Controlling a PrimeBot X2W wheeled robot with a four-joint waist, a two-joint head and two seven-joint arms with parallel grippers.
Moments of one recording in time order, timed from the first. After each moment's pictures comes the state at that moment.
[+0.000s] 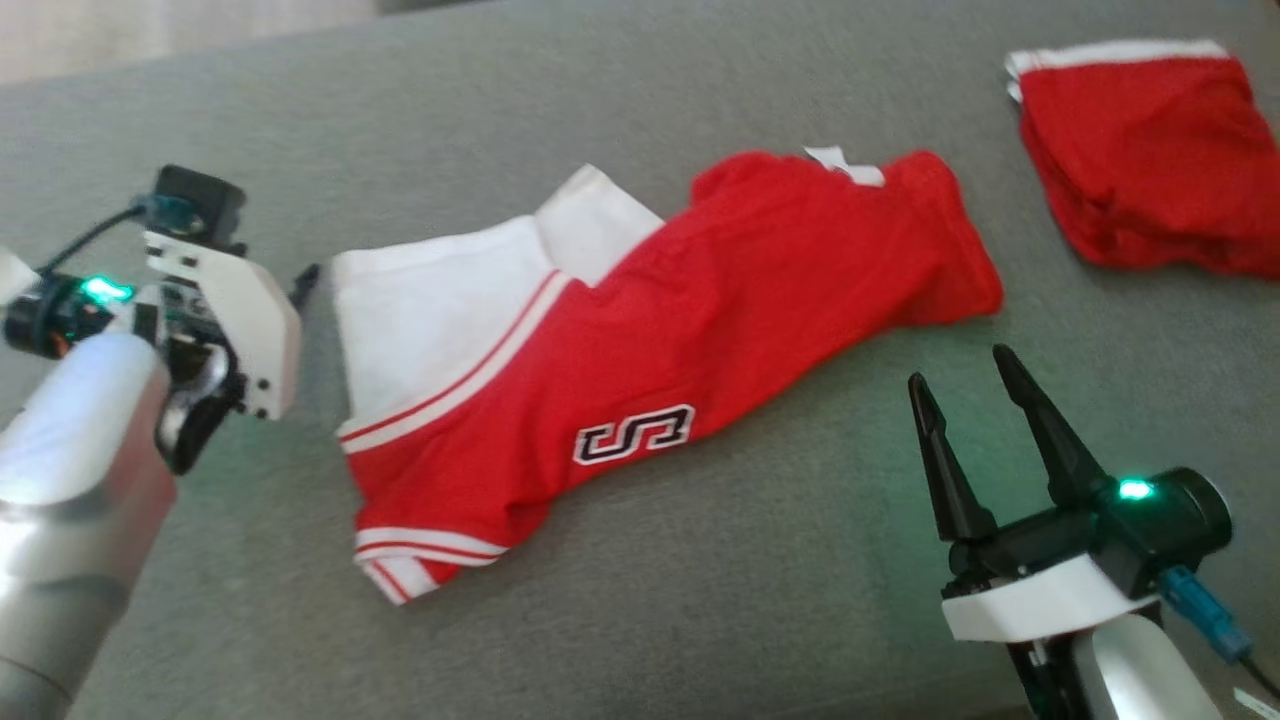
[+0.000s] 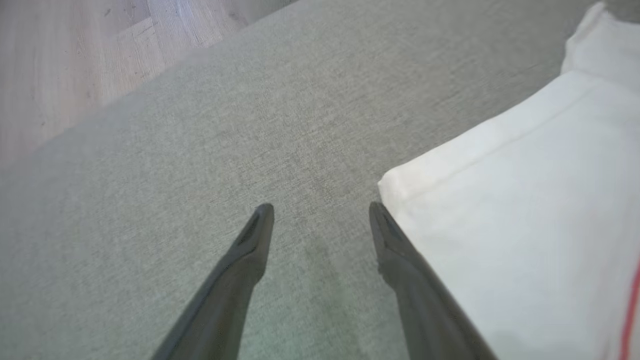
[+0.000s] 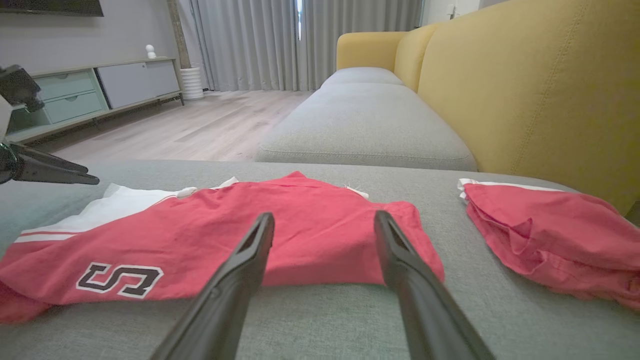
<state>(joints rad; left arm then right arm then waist) -0.79 0.49 -0.71 0.62 -0.62 -0.07 0.47 0.00 -0.15 0.19 0.04 0.10 0.12 -0.26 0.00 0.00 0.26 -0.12</state>
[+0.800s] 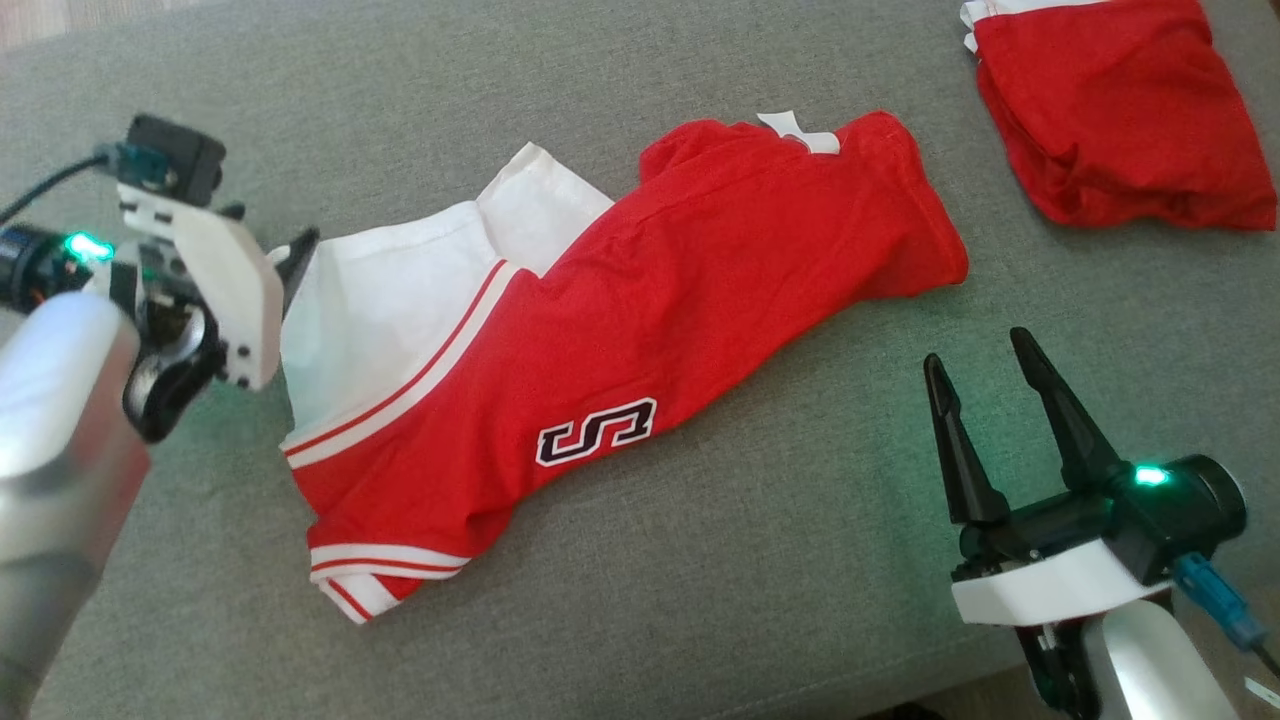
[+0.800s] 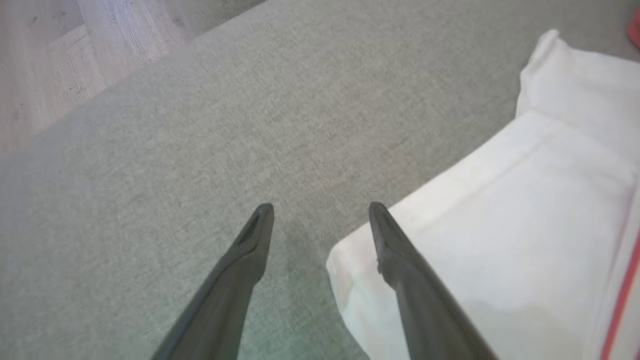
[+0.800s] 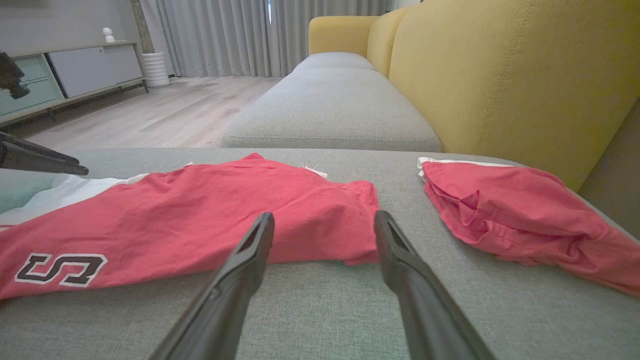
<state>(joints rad) -0.86 0.53 -0.73 0.61 -0.69 -0.12 0.51 -0.03 -0.14 0.17 0.04 0.10 0.12 -0.26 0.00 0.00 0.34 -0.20</state>
